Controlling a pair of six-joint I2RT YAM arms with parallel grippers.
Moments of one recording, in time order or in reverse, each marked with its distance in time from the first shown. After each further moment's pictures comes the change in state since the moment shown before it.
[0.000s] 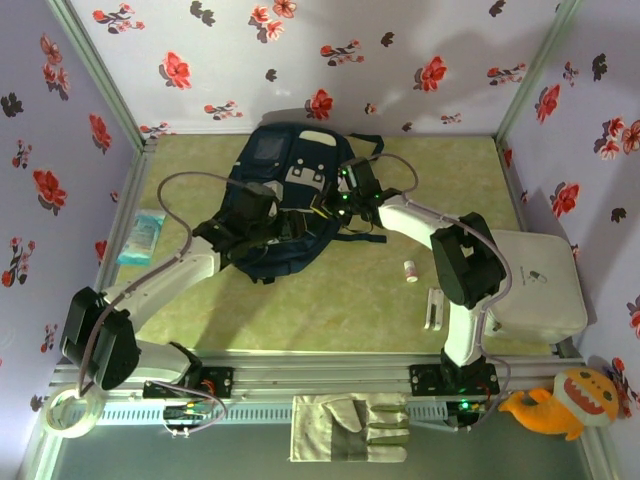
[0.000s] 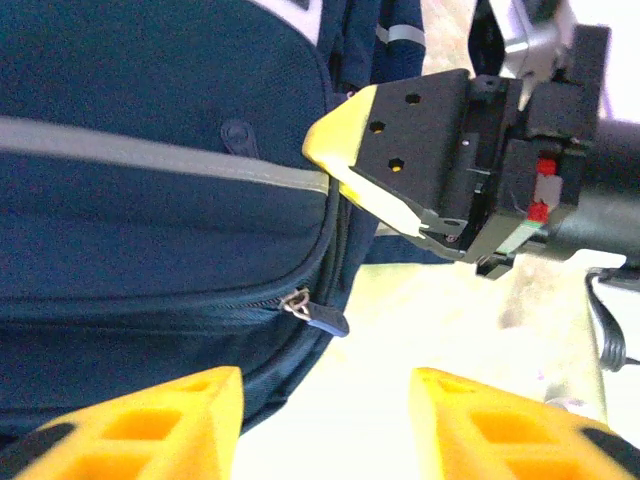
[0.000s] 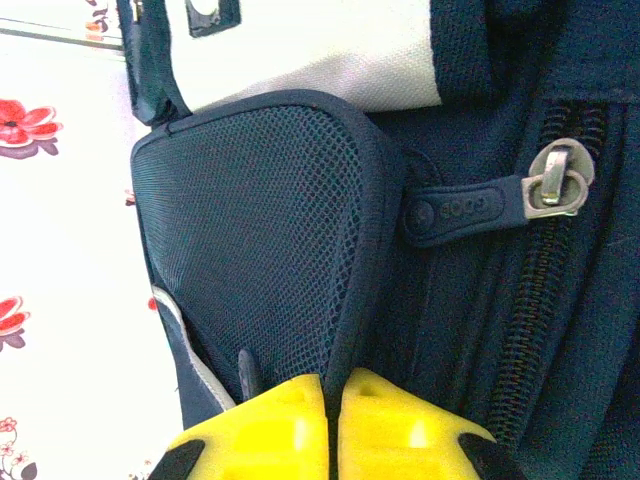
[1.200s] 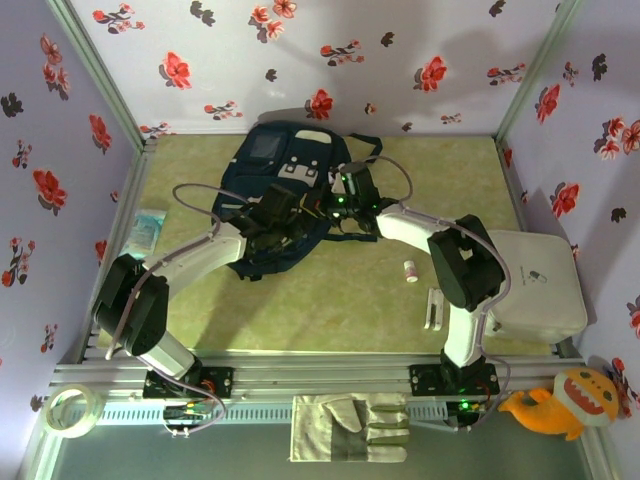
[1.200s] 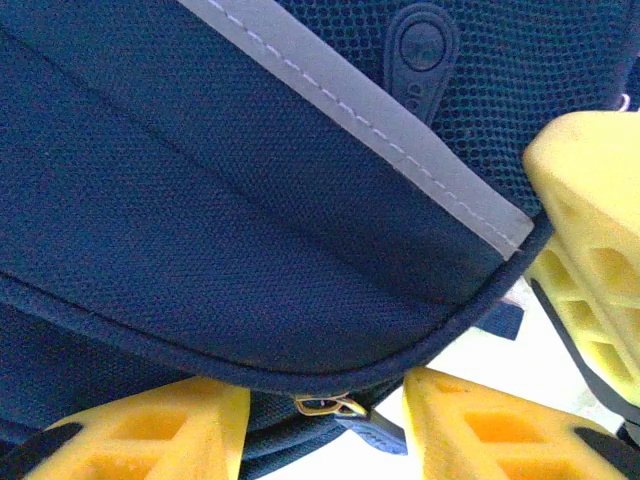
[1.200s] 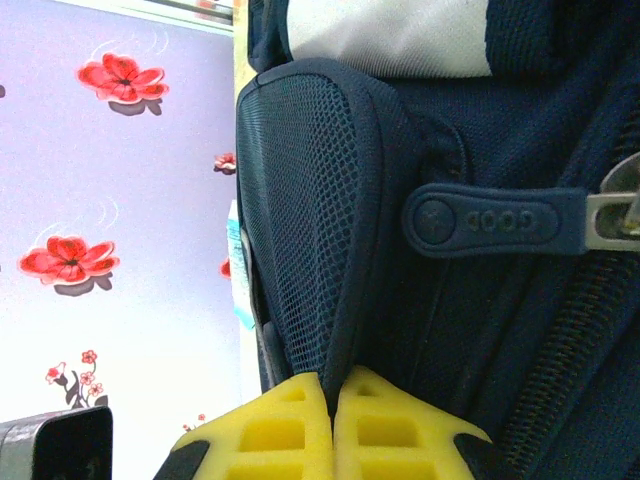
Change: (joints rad) left arm -0.018 0.213 0.093 -0.097 -0.140 -0.362; right arm 0.031 -0.015 -0.081 0.251 -0.095 0.036
